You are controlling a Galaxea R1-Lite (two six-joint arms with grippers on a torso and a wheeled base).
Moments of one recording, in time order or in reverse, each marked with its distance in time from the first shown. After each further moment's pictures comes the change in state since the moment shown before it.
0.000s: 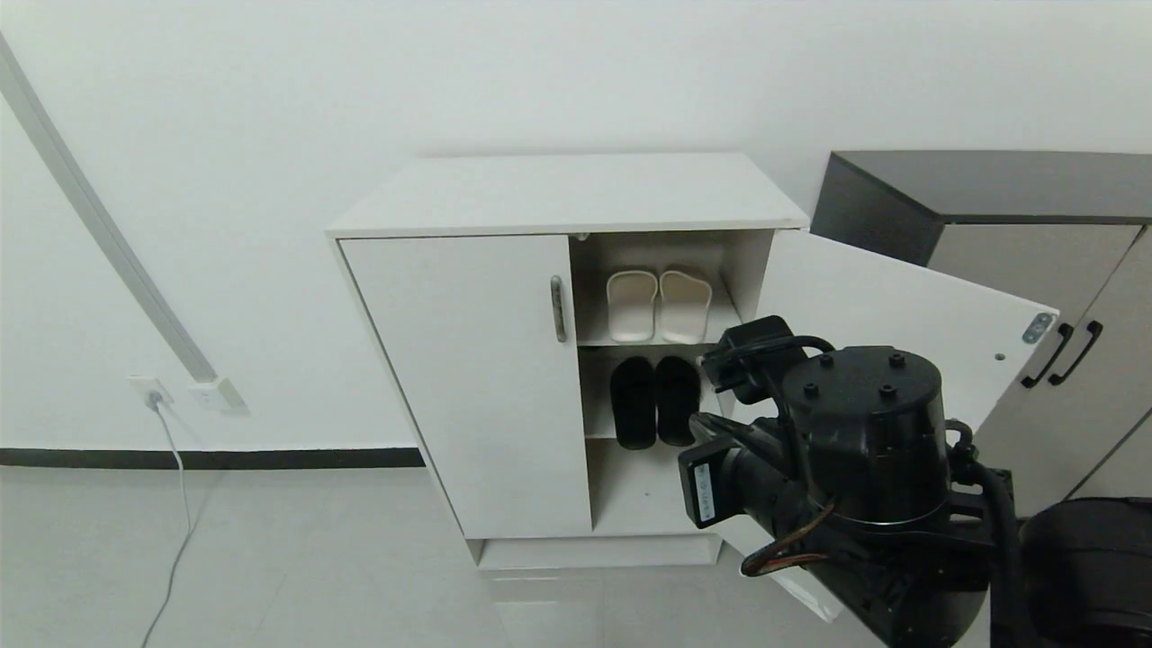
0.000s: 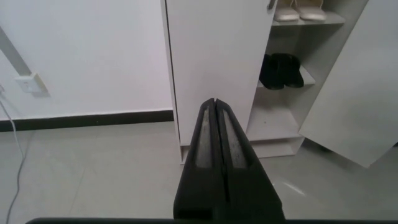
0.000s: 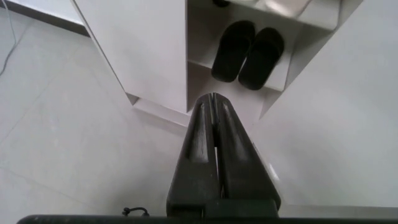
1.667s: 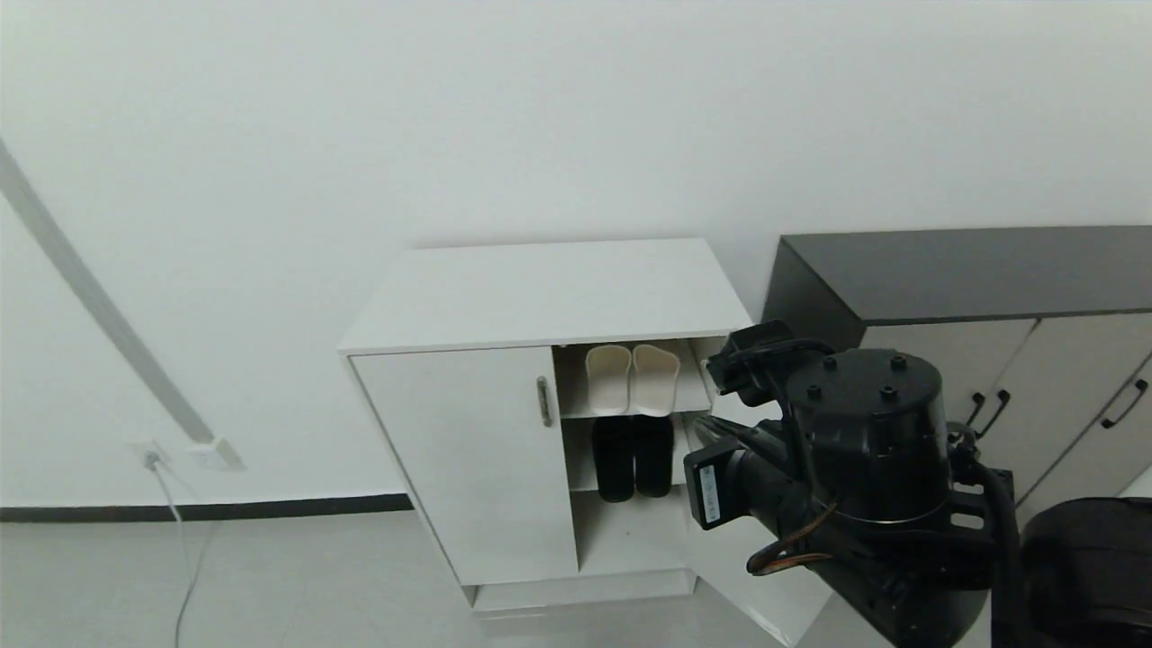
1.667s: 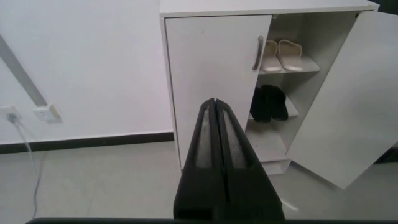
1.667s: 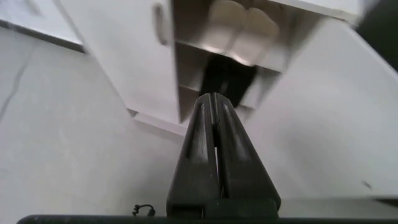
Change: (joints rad) left arm -0.001 0.000 0.000 0.000 0.000 0.000; right arm -0.022 -0.004 0.015 -0.002 0.010 0.001
